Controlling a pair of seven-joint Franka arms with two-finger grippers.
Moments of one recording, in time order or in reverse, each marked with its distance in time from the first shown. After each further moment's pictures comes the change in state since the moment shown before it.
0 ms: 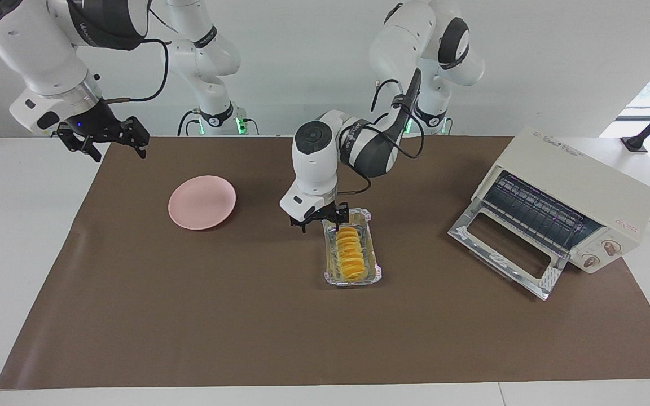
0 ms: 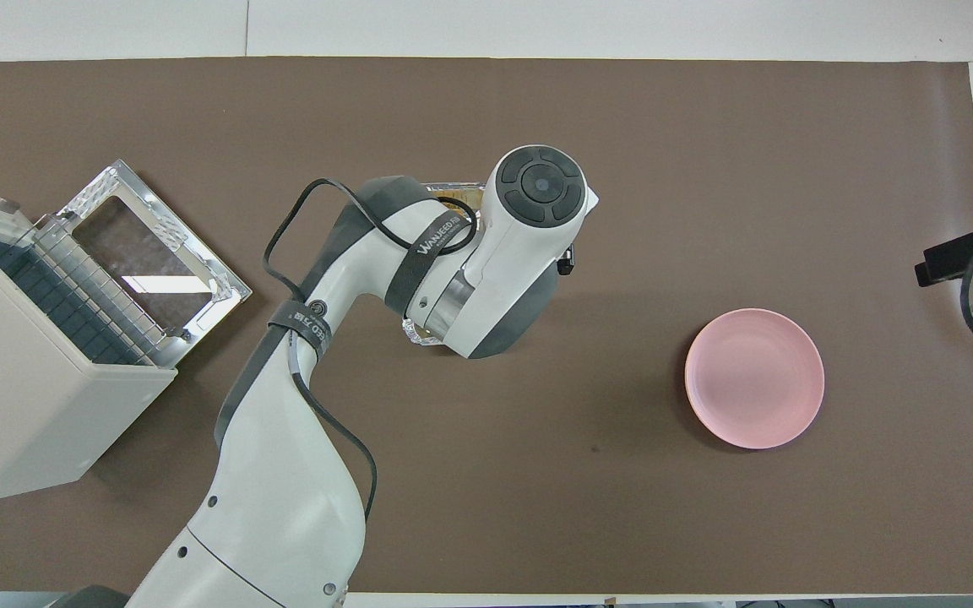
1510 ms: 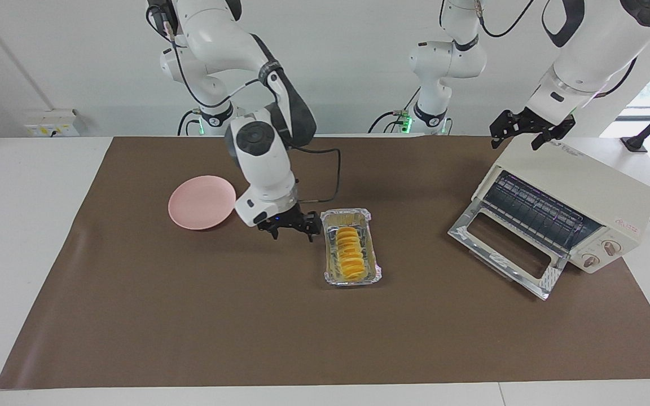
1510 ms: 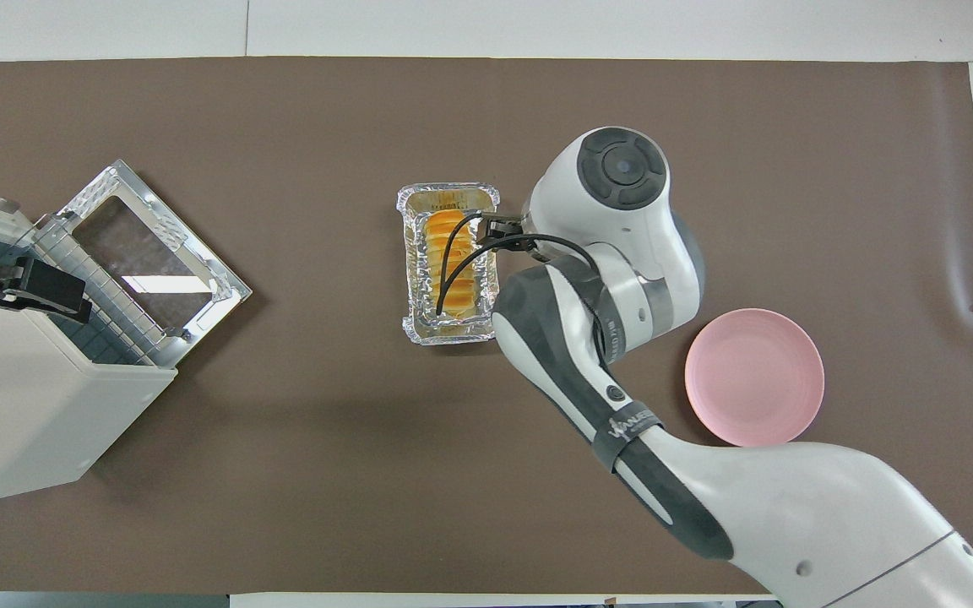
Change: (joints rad) left arm 0.567 -0.661 0.004 -0.330 0.026 -0.398 0.649; right arm 0.416 0.373 0.007 0.003 0.172 0.589 0.713
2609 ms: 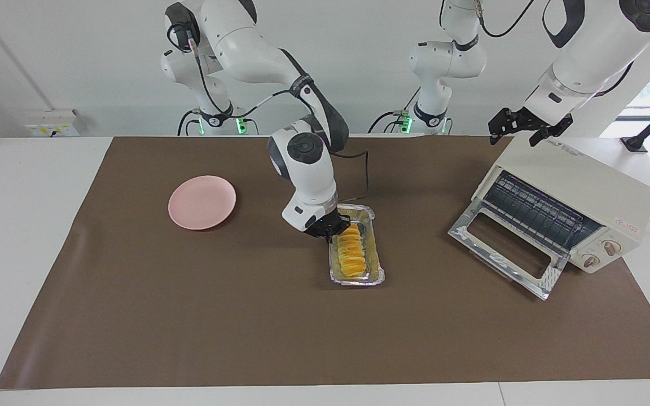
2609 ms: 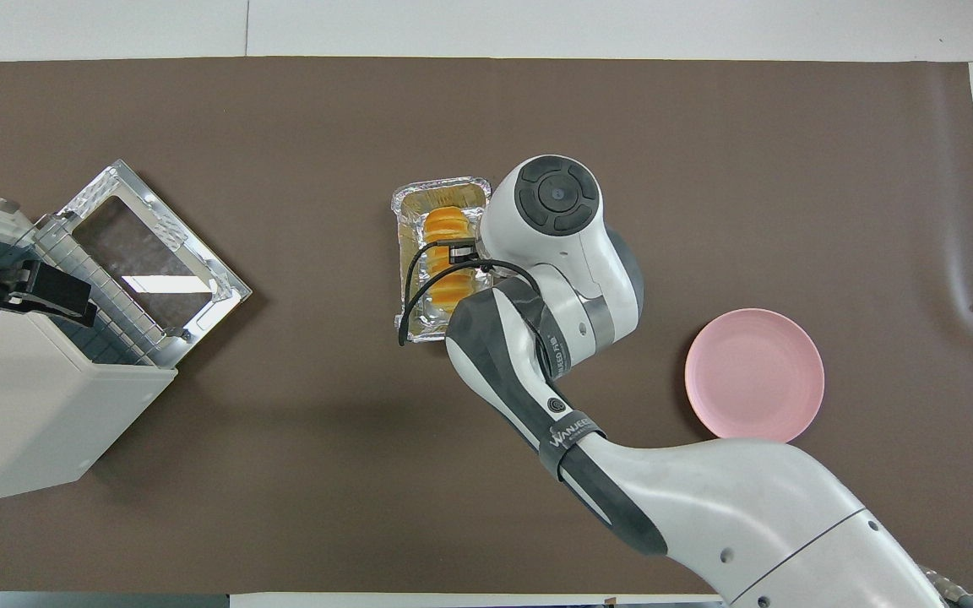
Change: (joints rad) left arm 0.042 0.000 0.005 0.001 -0.001 -0.099 0.032; right arm 0.194 0.154 0.020 0.025 0.000 0.156 -0.051
